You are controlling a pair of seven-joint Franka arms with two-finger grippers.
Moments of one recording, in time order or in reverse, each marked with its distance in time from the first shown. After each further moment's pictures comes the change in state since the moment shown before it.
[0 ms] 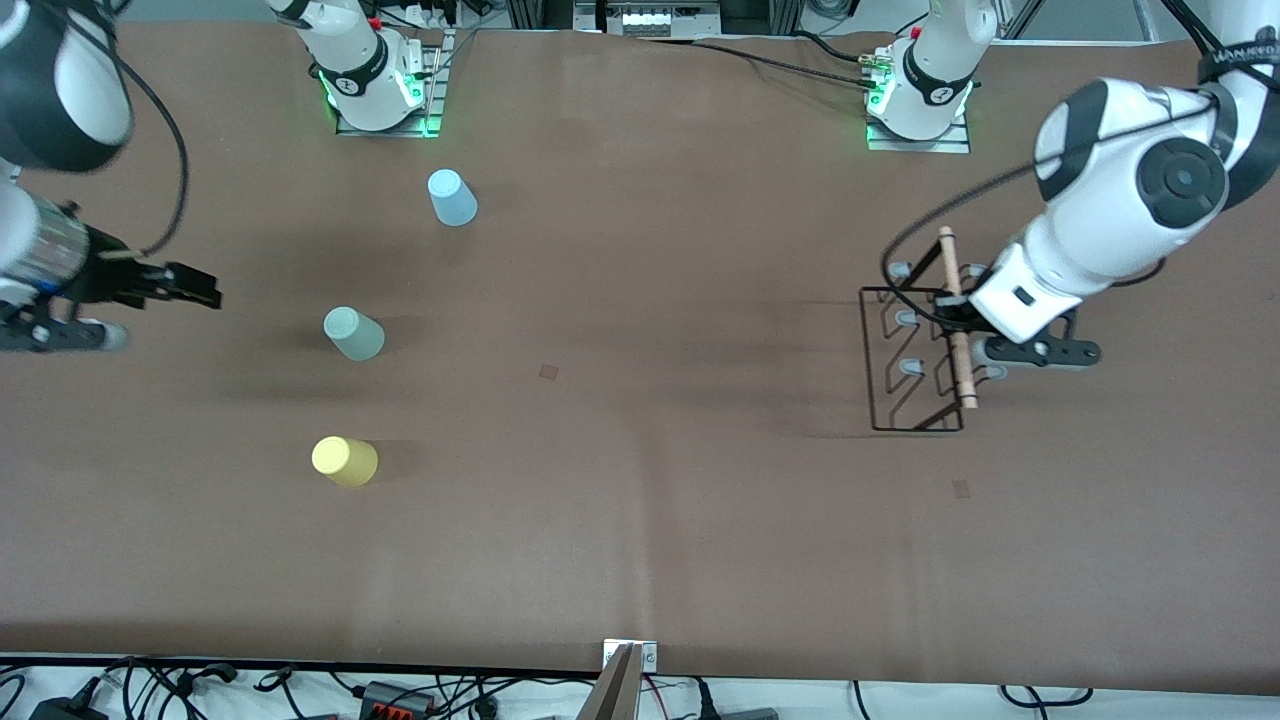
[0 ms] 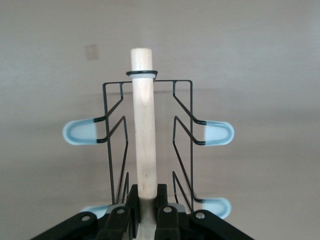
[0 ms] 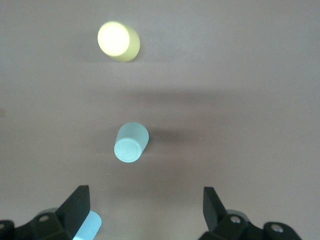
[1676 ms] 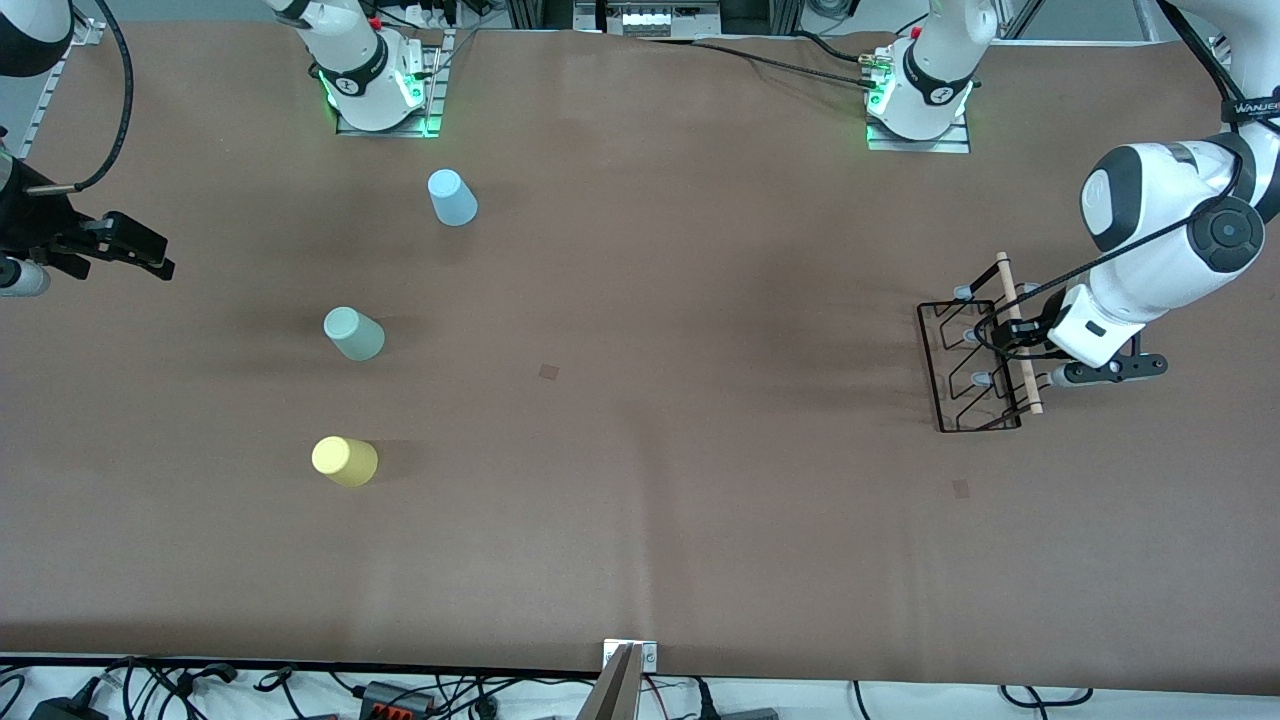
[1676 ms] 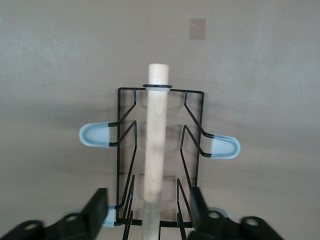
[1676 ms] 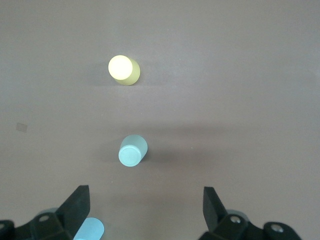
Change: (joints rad) left arm 0.004 0.038 0.292 -0.272 0.064 0.307 0.112; right arm -0.015 -0.164 -0.007 0.014 -0.001 -0.004 0.000
